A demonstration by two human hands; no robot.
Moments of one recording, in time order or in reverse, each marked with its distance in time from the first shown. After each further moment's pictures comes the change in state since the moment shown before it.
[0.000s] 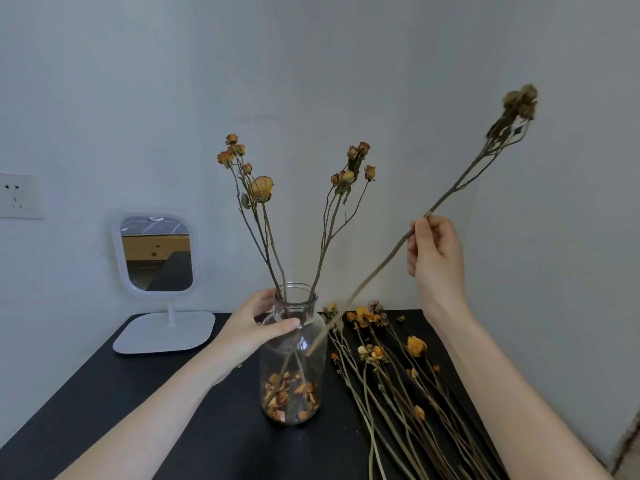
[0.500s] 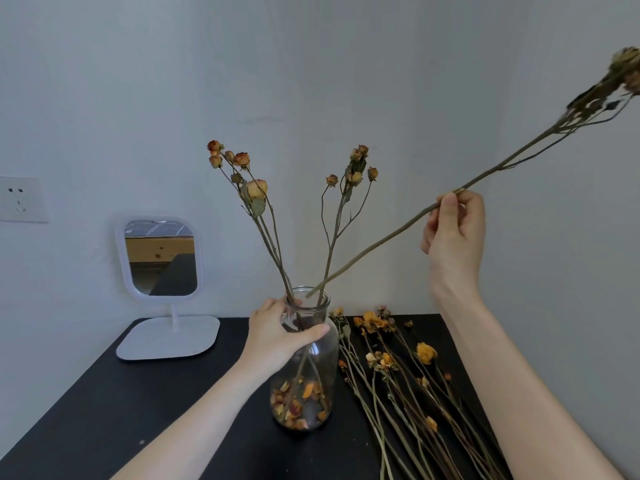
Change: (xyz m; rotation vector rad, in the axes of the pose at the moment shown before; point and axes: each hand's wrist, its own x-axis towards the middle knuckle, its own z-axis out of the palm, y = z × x) left_hand 0.011 0.002 0.029 0.222 0.171 0.107; right_hand 0.020 -0.014 0.016 0.071 0.116 -0.136
